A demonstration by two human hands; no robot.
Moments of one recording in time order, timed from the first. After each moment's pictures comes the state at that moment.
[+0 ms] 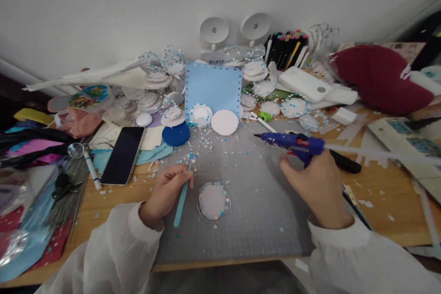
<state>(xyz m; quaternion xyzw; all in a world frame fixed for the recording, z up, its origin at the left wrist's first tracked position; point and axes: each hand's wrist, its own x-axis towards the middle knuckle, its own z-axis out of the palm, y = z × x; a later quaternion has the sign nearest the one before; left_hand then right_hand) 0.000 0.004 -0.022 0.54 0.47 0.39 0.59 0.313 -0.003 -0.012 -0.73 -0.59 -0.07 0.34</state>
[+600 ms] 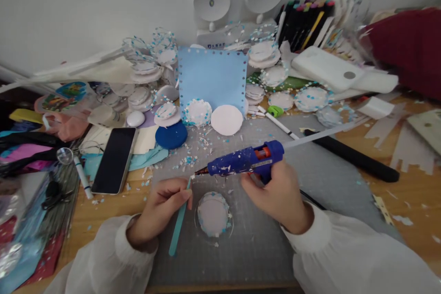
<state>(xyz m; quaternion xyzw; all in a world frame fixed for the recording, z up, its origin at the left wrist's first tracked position) -0.001 0.004 -0.009 0.60 0.45 0.31 0.59 0.235 0.005 -0.022 -0.66 -0.65 0.04 0.37</state>
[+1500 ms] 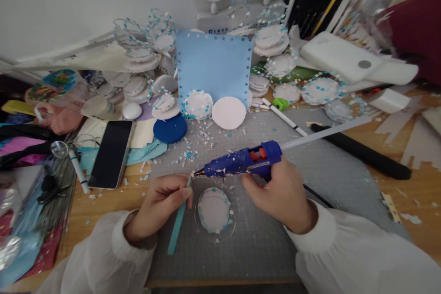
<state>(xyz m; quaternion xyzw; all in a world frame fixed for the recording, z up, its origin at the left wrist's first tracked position) 0.001 0.006 -0.005 0.60 0.43 0.31 0.59 0.233 0.006 -0.015 -0.64 -0.70 0.02 0.32</state>
